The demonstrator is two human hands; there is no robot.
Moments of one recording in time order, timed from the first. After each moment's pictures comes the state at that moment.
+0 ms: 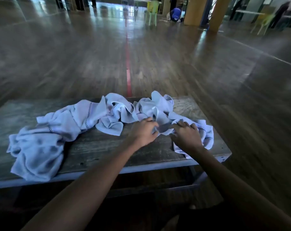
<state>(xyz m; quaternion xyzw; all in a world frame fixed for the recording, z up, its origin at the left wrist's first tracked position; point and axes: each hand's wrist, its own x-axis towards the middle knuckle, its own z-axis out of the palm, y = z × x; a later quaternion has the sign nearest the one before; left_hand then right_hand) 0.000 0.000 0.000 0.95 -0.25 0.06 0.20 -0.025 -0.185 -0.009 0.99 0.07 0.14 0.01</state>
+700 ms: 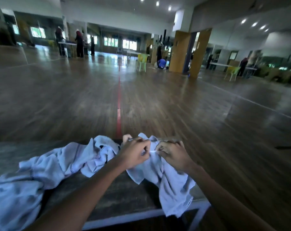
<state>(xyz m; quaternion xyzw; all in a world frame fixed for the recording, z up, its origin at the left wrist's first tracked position) 0.014 -0.007 0.084 0.90 -0.30 0.24 0.20 -0.011 -0.200 0.104 0.97 0.17 0.14 -0.14</state>
